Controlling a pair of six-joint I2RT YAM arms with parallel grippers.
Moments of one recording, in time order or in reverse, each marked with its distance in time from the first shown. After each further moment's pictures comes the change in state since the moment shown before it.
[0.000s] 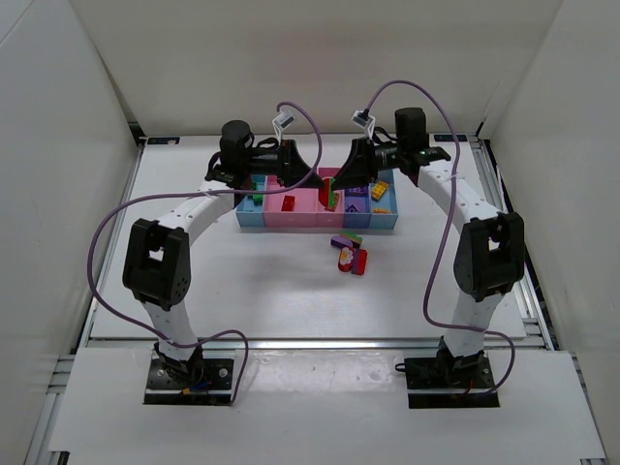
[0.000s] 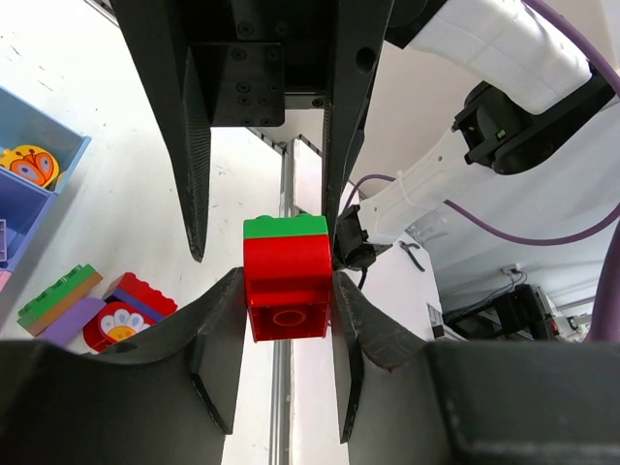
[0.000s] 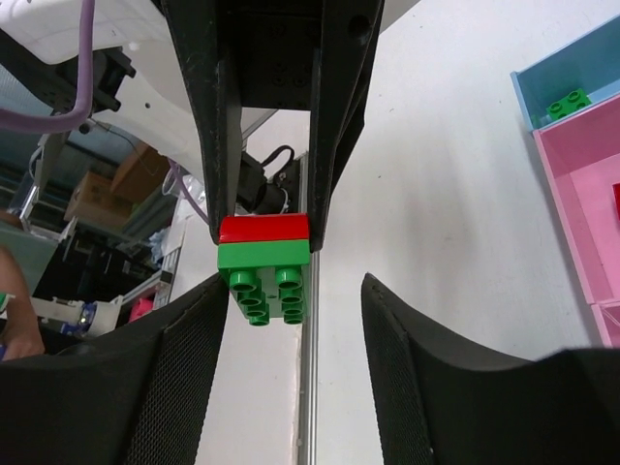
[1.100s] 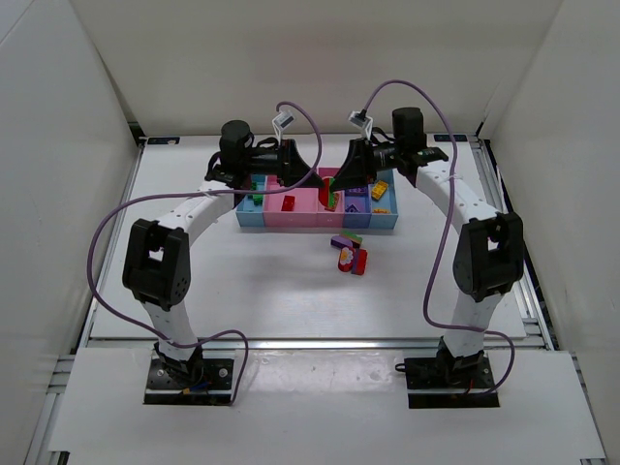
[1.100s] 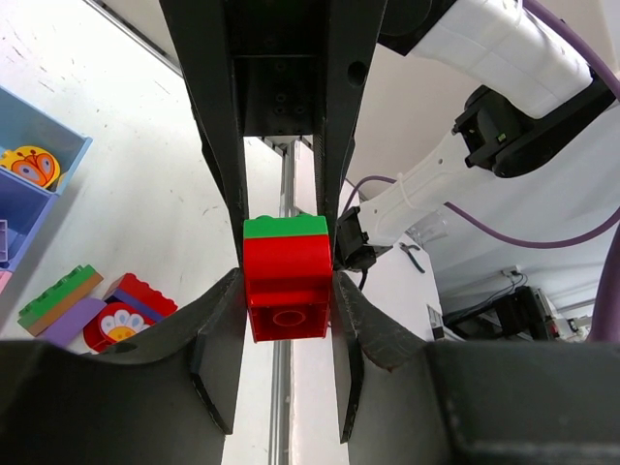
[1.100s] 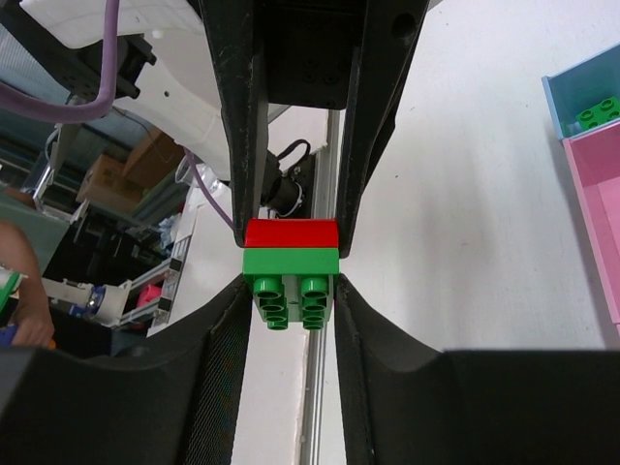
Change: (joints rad) left arm 0.000 -0.001 0.000 0.000 -0.004 -0.003; right arm 0.015 0.000 0.000 0.023 -0.043 0.009
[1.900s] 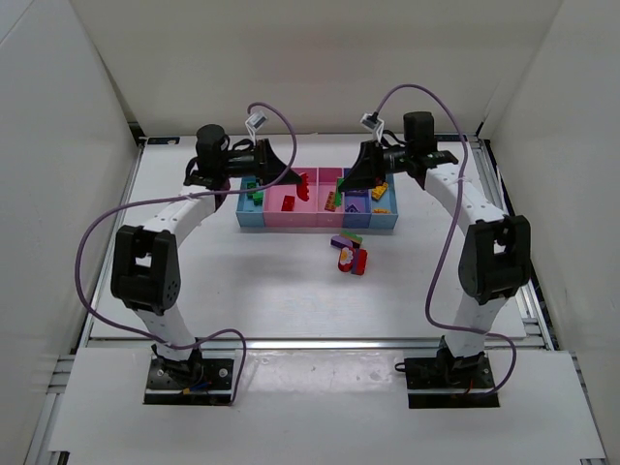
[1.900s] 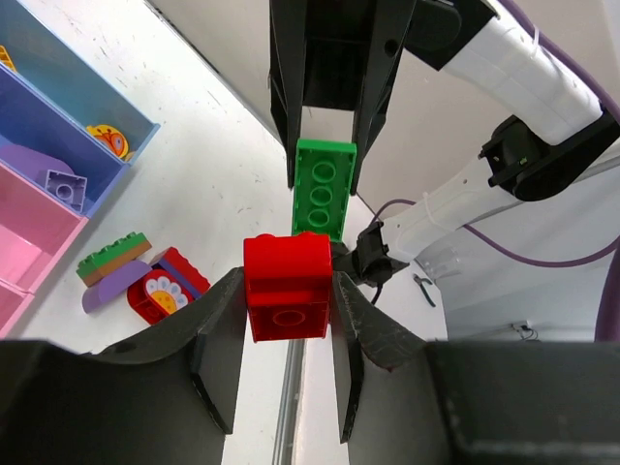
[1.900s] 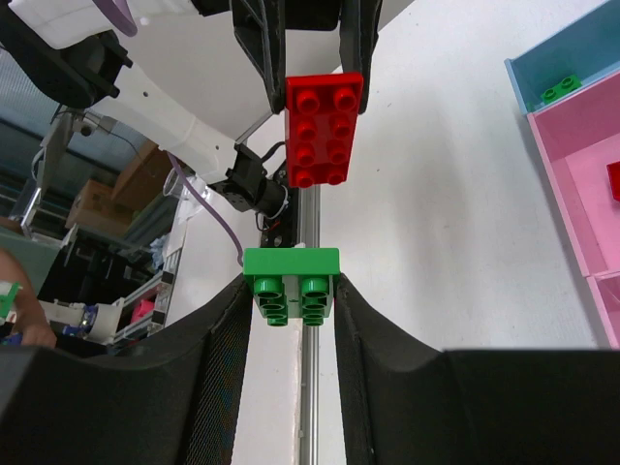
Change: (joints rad) left arm 0.126 -0.060 -0.101 -0.003 -0.018 -0.003; right arm -0.051 -0.031 -0.060 -0.022 0.021 -0.029
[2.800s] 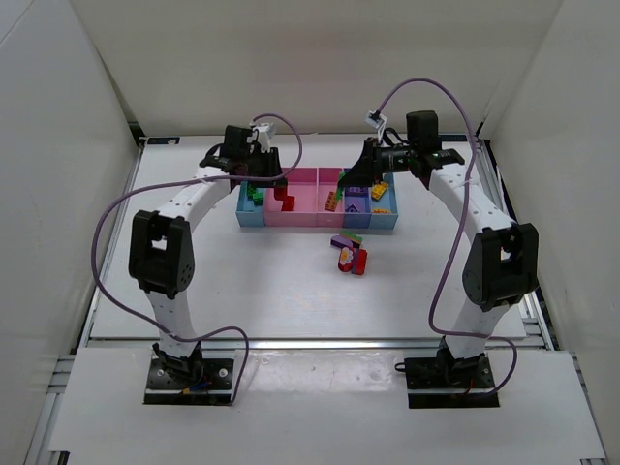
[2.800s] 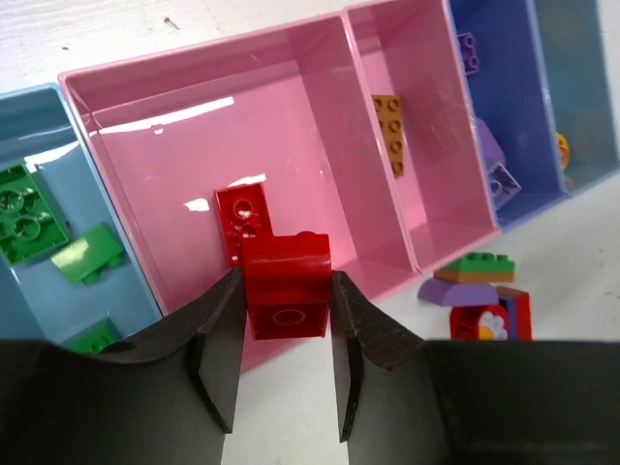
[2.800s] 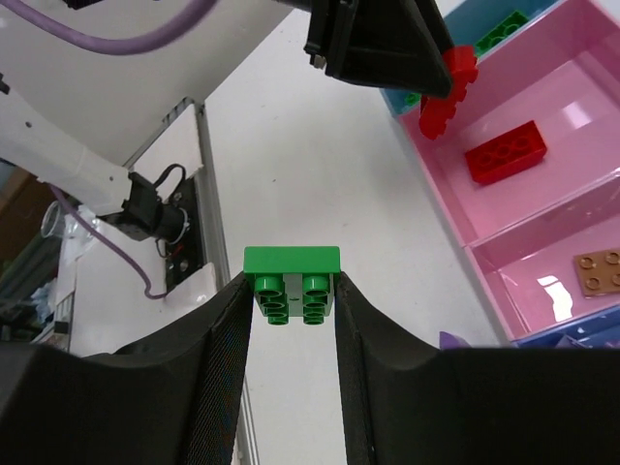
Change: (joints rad) left arm -0.056 0.132 0.254 -0.788 -0.889 0.591; right arm -0.003 -0.061 0.003 -0.113 0.272 -0.145
